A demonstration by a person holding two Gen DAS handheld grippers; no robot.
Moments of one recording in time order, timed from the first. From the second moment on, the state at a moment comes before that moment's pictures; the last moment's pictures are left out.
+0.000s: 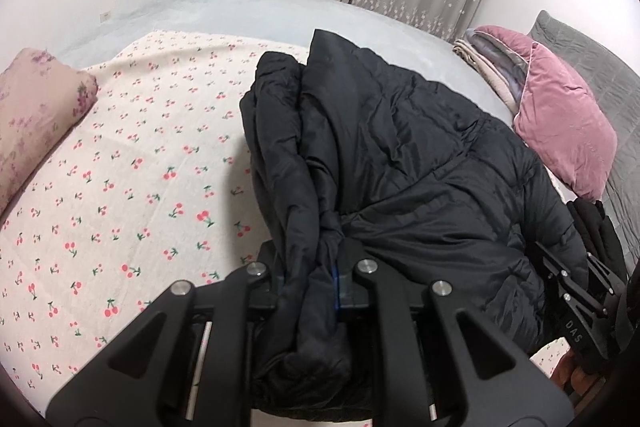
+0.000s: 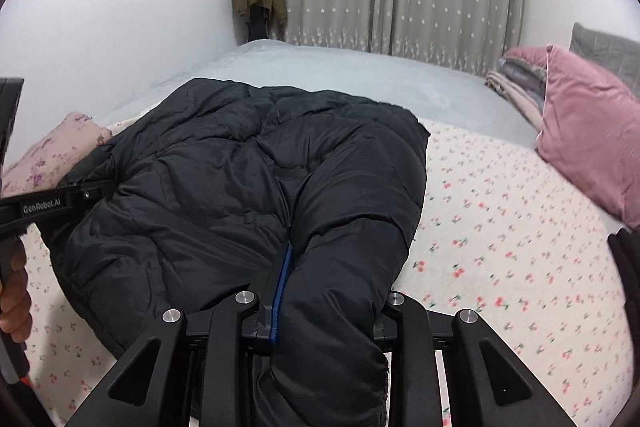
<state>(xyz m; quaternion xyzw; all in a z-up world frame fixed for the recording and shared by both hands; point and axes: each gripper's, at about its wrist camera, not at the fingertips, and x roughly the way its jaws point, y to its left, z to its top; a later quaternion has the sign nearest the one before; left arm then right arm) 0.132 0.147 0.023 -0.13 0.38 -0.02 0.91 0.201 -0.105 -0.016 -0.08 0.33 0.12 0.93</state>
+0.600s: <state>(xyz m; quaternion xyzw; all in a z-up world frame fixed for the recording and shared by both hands) 0.128 0.102 0.049 -0.15 0.36 -0.05 0.92 0.164 -0.134 0.024 -0.04 0.29 0.09 0.95</state>
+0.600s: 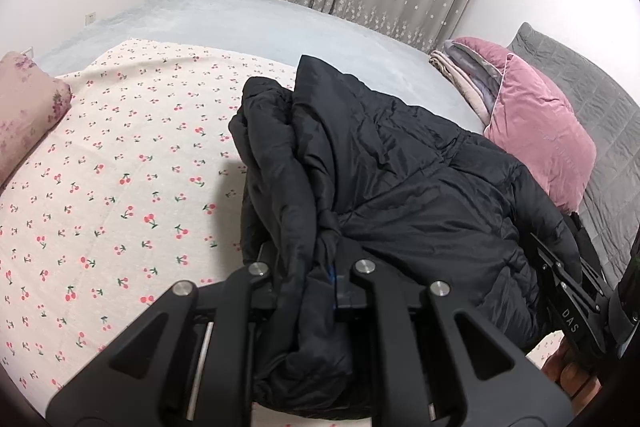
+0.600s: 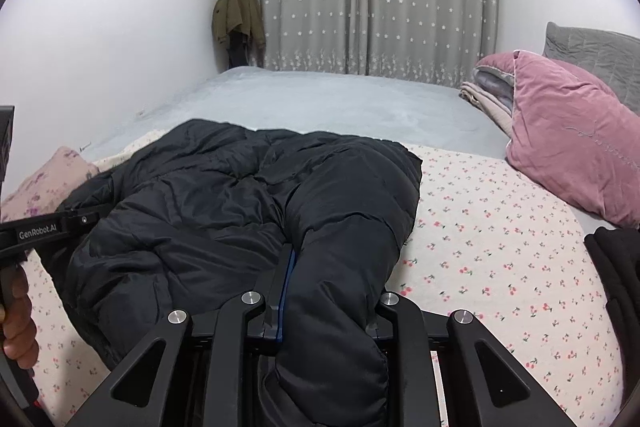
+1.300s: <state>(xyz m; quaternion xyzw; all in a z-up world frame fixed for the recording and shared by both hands) 0.122 -0.061 0.166 -0.23 0.21 -0.20 0.93 0.122 -0.244 0.171 -0.17 0.17 0.03 0.97</state>
